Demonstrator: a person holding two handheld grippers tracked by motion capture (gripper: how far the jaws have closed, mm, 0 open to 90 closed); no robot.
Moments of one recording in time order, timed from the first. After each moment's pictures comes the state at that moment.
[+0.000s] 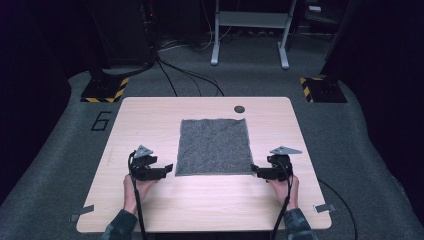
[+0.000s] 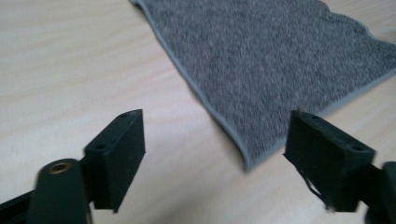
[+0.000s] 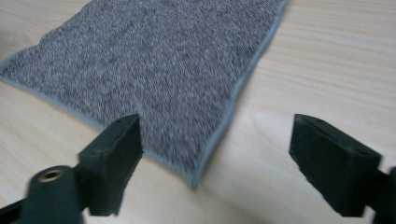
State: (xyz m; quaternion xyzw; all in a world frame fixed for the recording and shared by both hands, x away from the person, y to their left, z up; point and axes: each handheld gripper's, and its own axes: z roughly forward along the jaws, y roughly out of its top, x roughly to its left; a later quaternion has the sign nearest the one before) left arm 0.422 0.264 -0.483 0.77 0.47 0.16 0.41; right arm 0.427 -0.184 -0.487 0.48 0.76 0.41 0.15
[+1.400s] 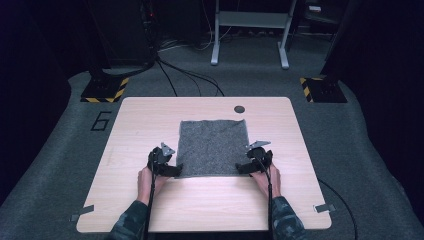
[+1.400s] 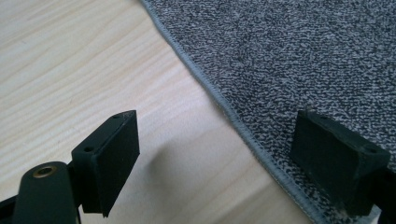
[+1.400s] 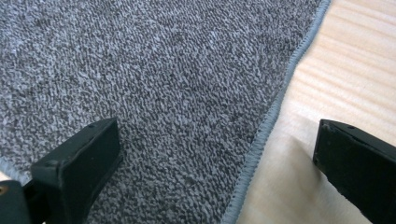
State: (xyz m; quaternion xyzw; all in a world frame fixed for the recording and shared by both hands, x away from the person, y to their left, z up) left arm 0.445 0.226 -0.518 0.82 0.43 0.23 0.29; right arm 0.470 -0.132 -0.522 0.46 0.82 0.31 0.17
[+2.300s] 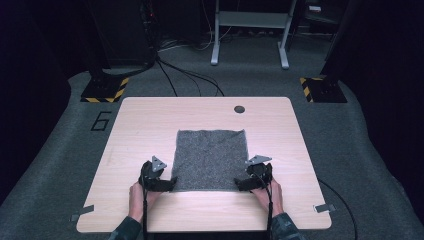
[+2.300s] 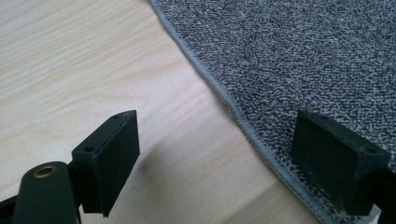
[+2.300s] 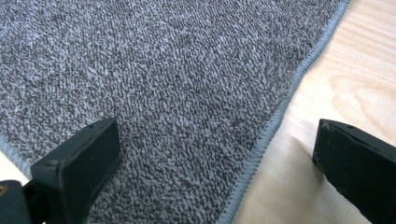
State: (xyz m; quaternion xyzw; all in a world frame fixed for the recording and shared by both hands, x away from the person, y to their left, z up) left arm 0.395 0.245 -0.522 0.82 0.43 0.22 0.32; right arm 0.415 -0.128 -0.525 0.43 0.83 0.33 0.17
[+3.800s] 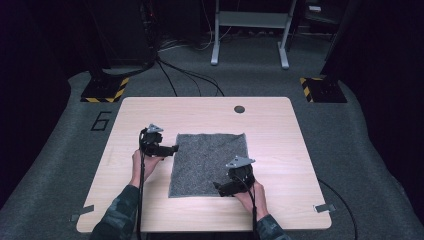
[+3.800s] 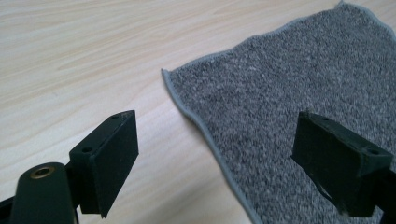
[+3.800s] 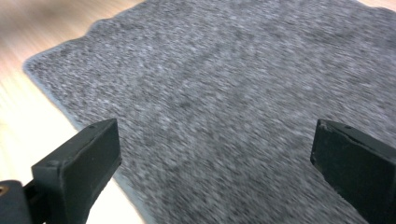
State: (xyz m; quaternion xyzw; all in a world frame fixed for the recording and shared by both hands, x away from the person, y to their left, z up) left arm 0.501 0.256 -0.475 0.79 0.46 0.15 0.39; right arm 0.392 -0.065 -0.493 0.36 0.84 0.38 0.14
